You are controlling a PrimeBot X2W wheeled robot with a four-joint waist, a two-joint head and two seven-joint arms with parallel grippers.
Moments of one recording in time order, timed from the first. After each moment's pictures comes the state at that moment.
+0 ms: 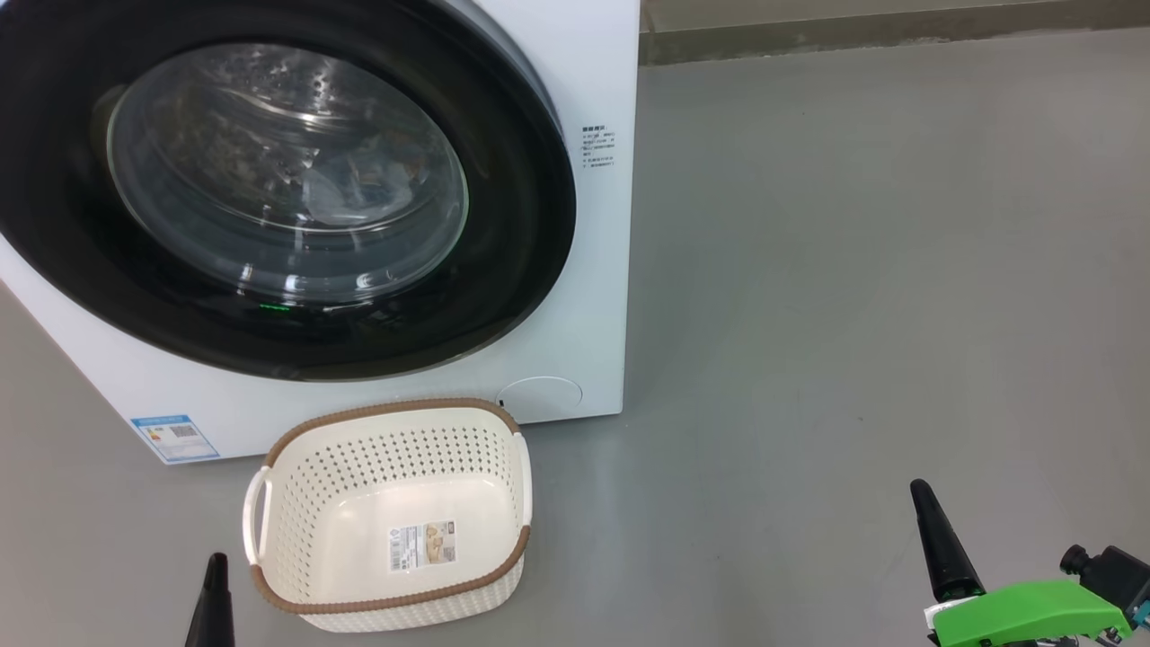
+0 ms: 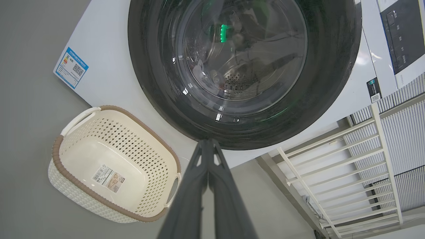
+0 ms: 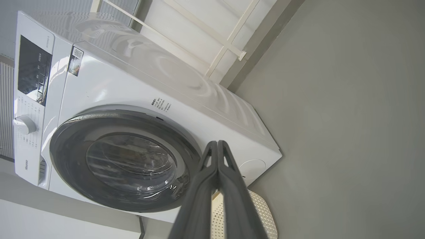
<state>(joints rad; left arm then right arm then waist) 0.05 0.03 0.07 0.19 -1.01 -0.13 -0.03 -0.02 -0.06 -0.05 0.24 1.06 0.13 -0.05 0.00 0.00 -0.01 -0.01</state>
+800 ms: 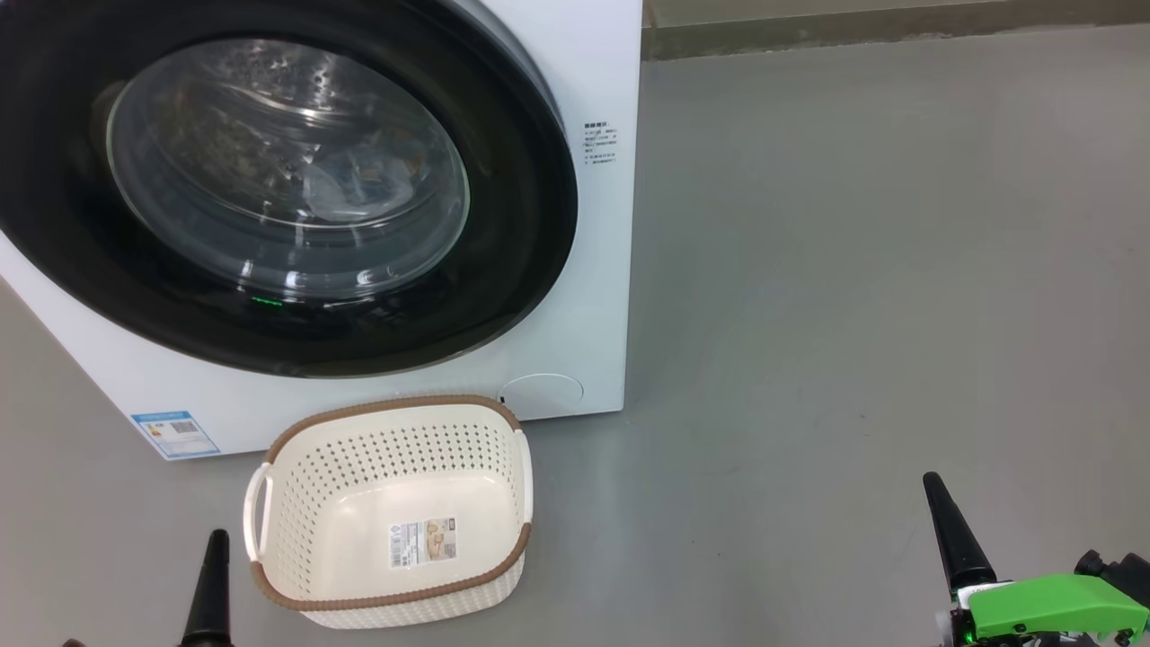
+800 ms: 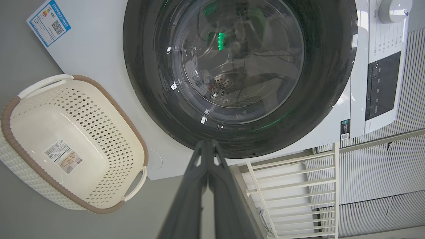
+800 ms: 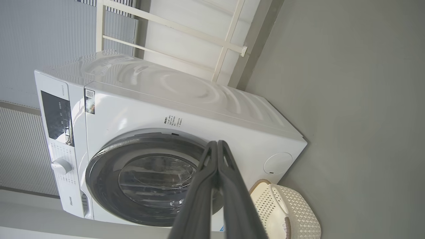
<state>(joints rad) -0.01 0.03 0.07 0.23 -1.29 -0.13 0.03 -0.04 -0.06 -0.08 0.25 1.32 0.13 0.02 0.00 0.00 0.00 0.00</state>
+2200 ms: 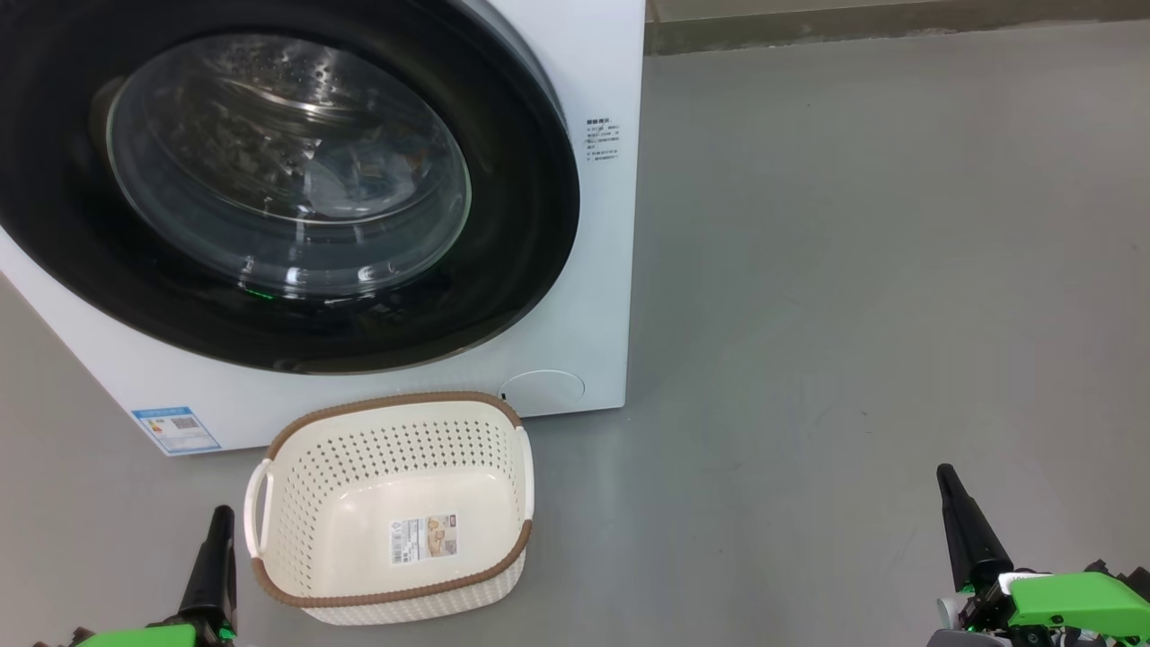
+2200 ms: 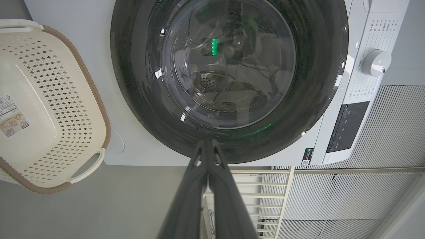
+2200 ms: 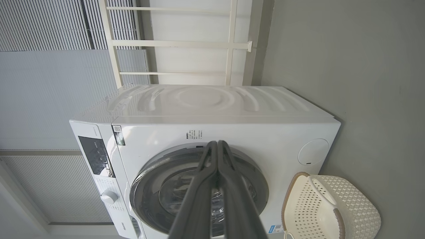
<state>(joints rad) -0.07 0.03 0.08 0.26 -1.61 -0.13 0.11 -0.06 -0.05 -0.12 0.27 1.61 0.13 0.10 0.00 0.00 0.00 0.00</state>
